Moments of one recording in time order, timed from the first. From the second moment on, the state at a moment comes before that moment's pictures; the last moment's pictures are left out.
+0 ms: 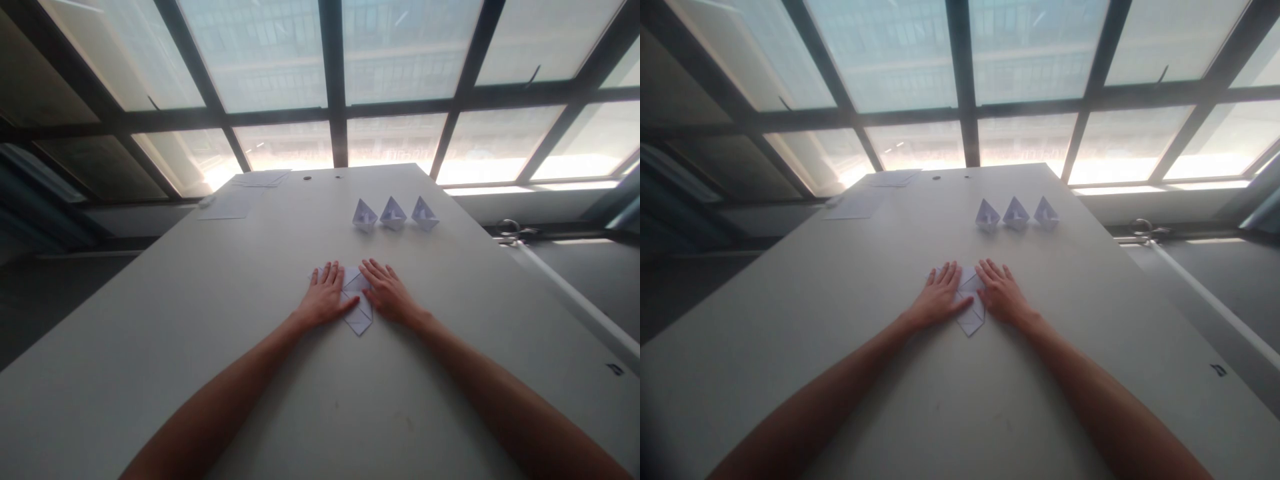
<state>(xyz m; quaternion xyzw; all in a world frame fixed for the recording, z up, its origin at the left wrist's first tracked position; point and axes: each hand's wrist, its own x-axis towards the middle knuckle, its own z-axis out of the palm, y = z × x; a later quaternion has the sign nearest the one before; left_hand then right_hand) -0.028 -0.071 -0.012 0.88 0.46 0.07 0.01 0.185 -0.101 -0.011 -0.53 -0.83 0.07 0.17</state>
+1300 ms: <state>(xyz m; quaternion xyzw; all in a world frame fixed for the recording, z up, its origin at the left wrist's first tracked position) -0.023 -0.089 0.018 0.95 0.30 0.04 -0.02 0.198 -0.096 -0.011 -0.49 -0.85 0.10 0.18</state>
